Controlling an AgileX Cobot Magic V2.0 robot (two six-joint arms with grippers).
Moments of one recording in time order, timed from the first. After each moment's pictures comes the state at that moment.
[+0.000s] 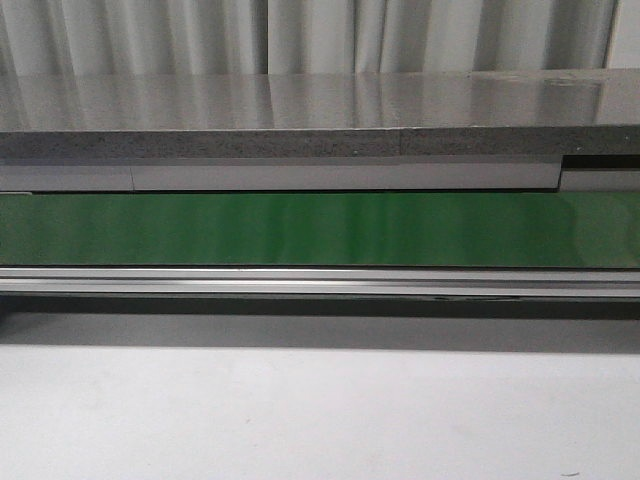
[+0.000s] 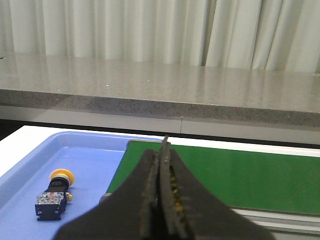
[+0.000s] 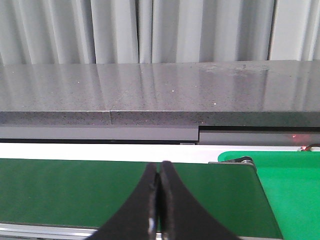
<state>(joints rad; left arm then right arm) 0.01 -0.01 0.00 -0.01 0.04 -0.05 -0.07 0.02 -0.17 0.45 0.20 -0.35</state>
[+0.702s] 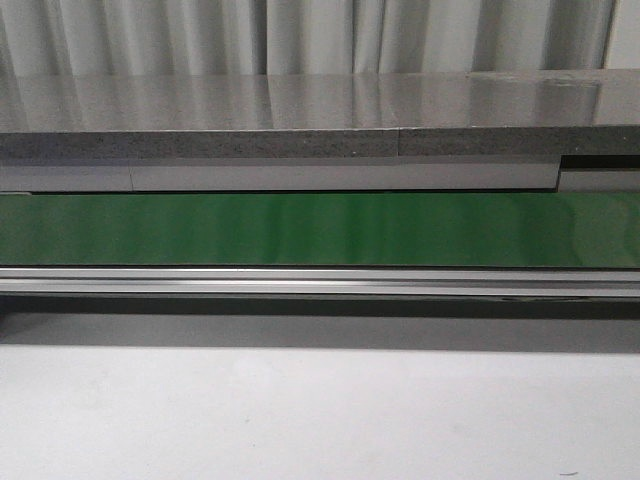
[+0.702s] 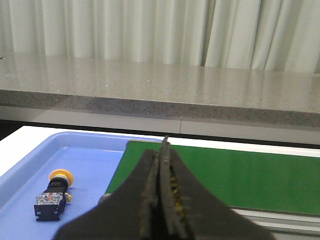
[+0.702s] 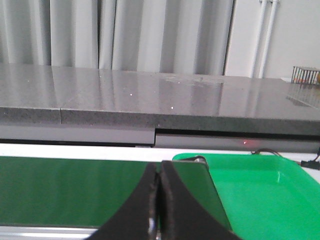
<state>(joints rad) 0.01 -0.01 0.00 -0.01 0.04 -0.05 -0.09 0.02 0.01 -0.01 -0.05 0.00</state>
